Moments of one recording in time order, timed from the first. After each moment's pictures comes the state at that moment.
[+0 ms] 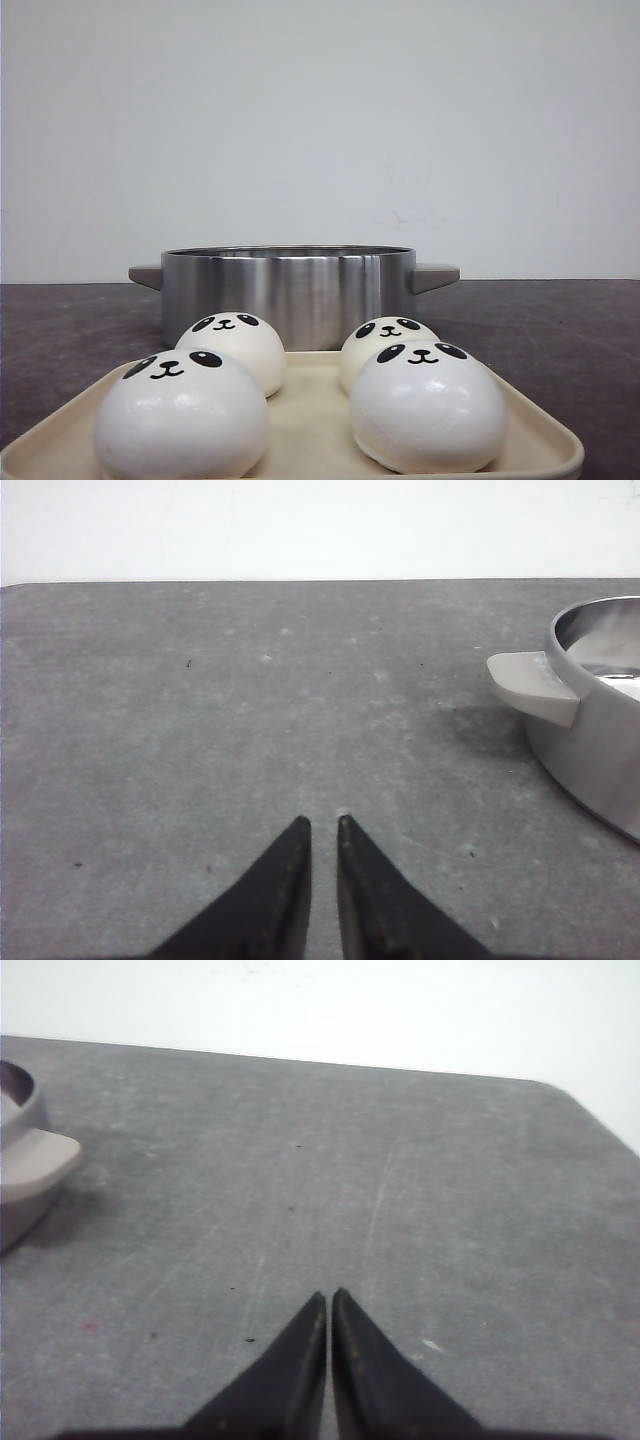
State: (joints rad) left arm -0.04 0.00 0.03 -0.18 -0.03 0.01; right arm 0.09 0.00 0.01 -0.16 0.05 -0.02
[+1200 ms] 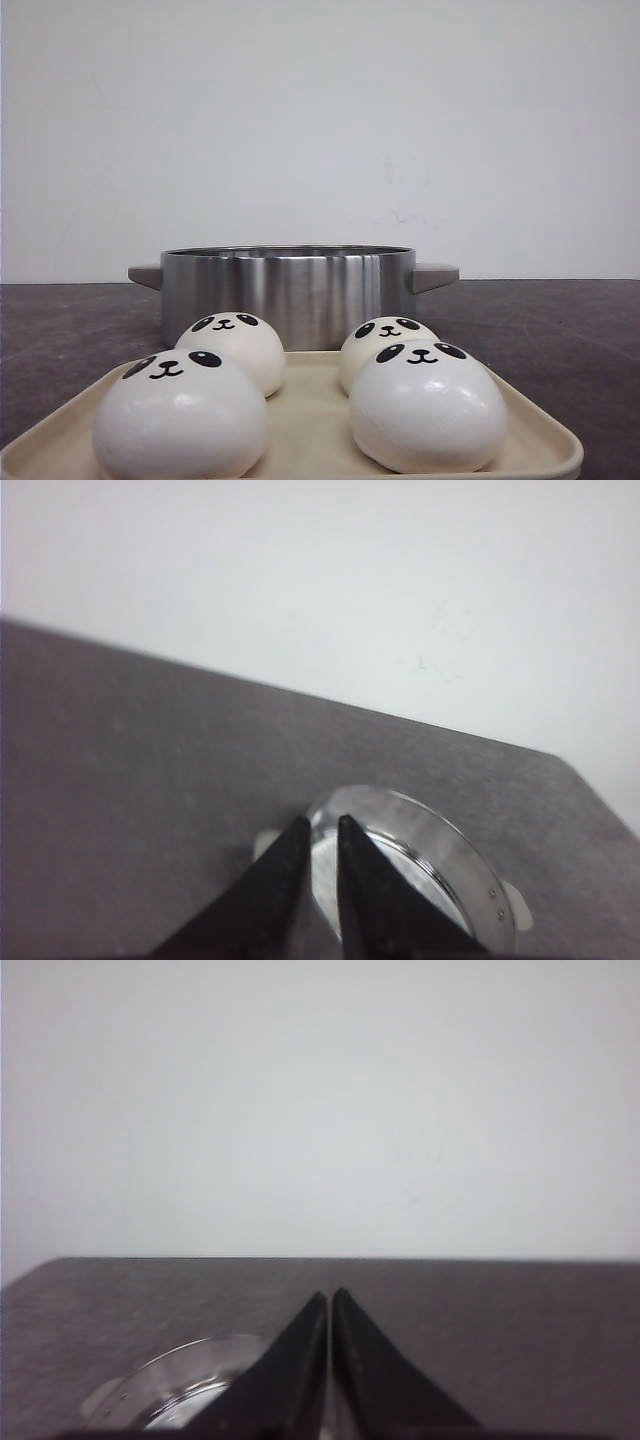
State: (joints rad) left arm -0.04 0.49 1.00 -0.62 0.21 -0.29; right arm 0.09 0.43 0.96 -0.48 -0.23 0.18
